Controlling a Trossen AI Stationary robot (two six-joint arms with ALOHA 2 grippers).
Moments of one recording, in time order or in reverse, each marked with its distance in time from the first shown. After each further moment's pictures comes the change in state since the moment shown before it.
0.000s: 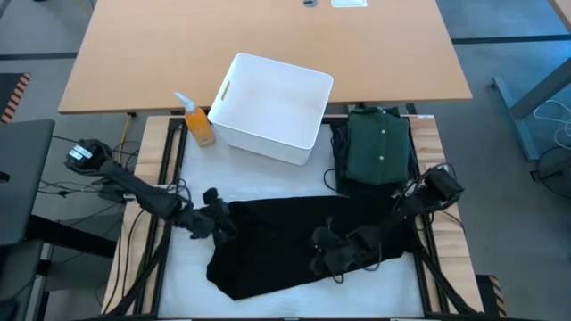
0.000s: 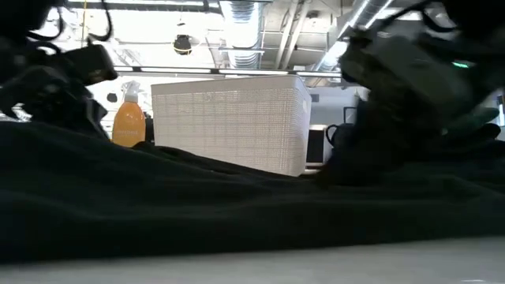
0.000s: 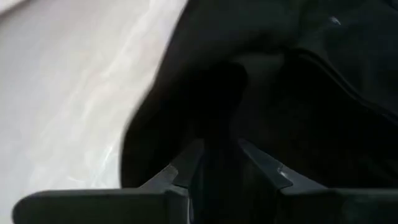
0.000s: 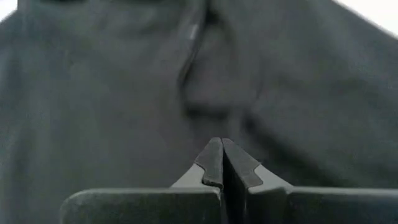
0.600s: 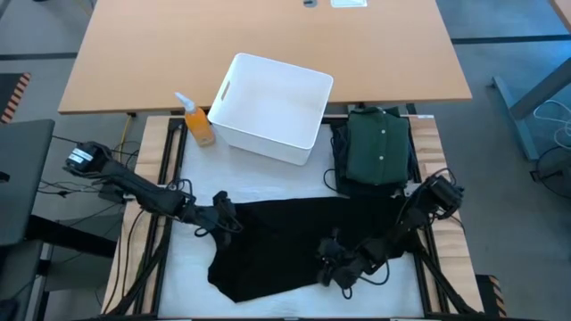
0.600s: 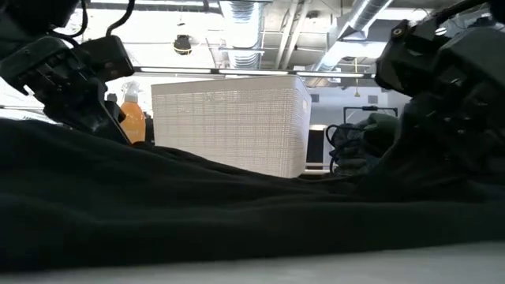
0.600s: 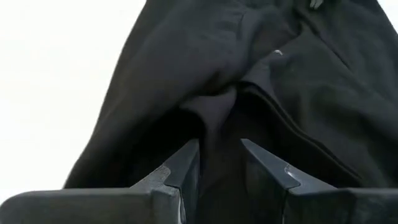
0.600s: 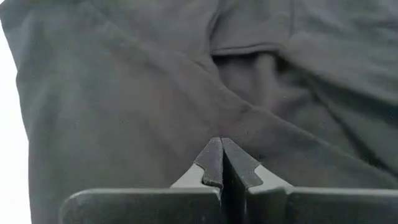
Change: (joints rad) left arm 0.115 0.031 0.008 0.193 0.238 0.081; right arm 0.112 0.063 0.005 -0.039 0.038 0.144
